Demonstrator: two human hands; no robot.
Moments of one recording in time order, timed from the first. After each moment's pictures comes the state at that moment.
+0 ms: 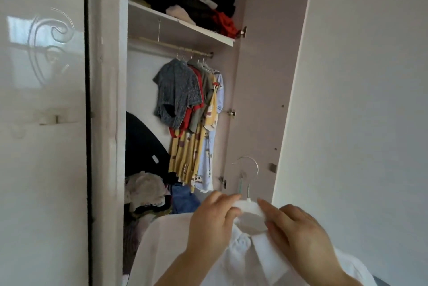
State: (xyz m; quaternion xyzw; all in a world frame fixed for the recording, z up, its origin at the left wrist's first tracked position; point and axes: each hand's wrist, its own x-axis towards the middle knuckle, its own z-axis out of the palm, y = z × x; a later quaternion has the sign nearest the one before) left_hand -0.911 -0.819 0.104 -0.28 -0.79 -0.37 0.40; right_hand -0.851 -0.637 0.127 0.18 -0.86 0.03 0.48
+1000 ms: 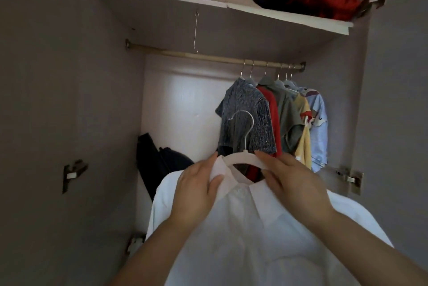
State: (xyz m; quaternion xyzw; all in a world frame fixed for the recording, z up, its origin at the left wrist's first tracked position) left_hand -1.439 -0.905 0.221 -0.02 -0.85 -0.21 0.49; right_hand -1.474 -0.700 0.270 0.34 -0.81 0.13 0.46
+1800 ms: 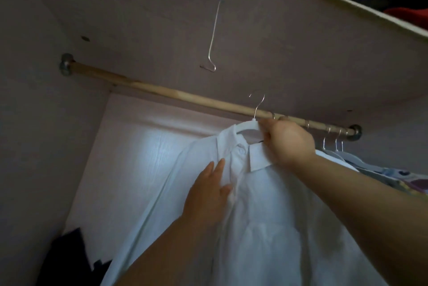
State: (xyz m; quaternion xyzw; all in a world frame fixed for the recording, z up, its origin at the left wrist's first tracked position) left_hand -1.815 -1.073 0.398 -0.07 -0.86 -0.21 0.46; right_hand -1.812 -0.908 0.516 0.20 -0.81 0.08 0.54
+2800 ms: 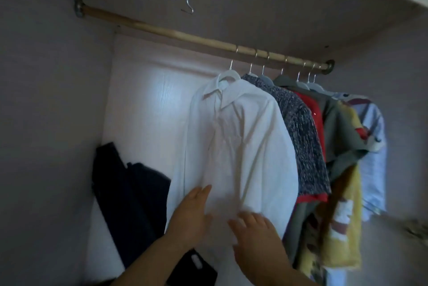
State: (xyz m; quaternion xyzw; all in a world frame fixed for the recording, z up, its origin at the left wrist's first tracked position) left_hand -1.693 -1.009 0.193 -0.04 -0.92 -0.26 0.29; right_hand -1.711 -0.835 0.188 0.34 -0.87 0.00 0.35
